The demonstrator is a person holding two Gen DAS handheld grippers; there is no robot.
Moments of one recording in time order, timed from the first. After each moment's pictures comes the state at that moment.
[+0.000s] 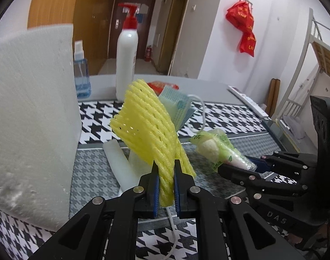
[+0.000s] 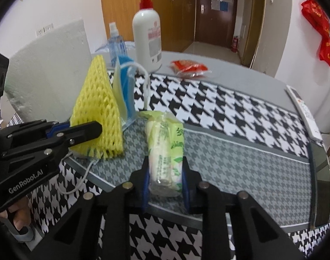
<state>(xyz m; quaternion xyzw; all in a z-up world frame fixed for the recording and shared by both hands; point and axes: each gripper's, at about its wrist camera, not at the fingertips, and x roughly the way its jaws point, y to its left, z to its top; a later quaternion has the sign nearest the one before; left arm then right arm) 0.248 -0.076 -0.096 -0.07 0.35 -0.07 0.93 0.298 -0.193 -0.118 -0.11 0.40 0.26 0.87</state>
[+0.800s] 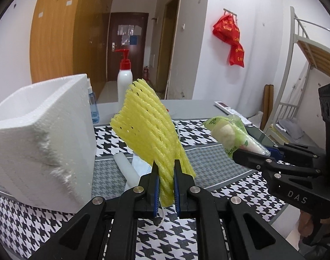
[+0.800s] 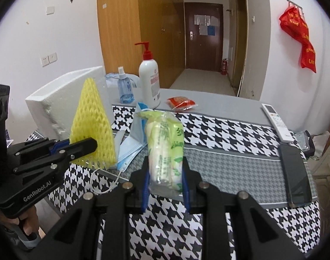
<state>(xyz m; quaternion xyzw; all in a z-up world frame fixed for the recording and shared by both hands) 0.184 -0.089 -0.054 -0.04 0.29 -0.07 0.95 0.224 -0.224 -0.055 -0.06 0.32 0.24 0.91</state>
